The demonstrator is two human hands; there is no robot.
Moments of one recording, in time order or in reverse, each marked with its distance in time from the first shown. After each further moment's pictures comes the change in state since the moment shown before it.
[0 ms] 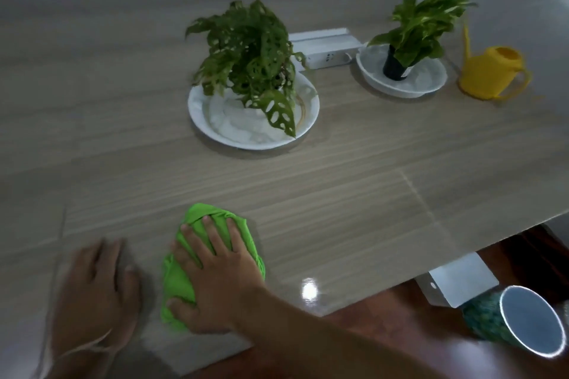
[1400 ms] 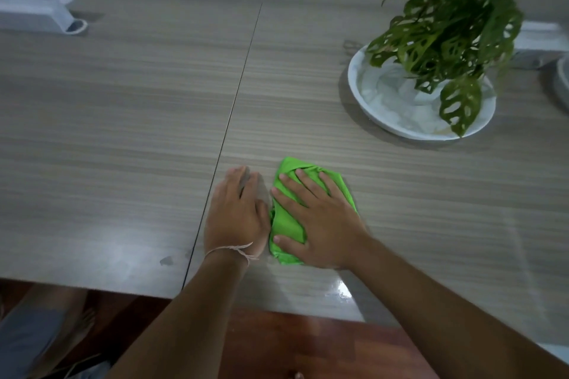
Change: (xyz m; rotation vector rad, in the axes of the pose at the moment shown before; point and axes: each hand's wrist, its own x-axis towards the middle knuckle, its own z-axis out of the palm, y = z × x) left_hand -0.003 -0.004 0.002 -0.060 0.095 -0.059; right_hand 0.052 -0.008 -0.007 -0.059 0.064 -0.321
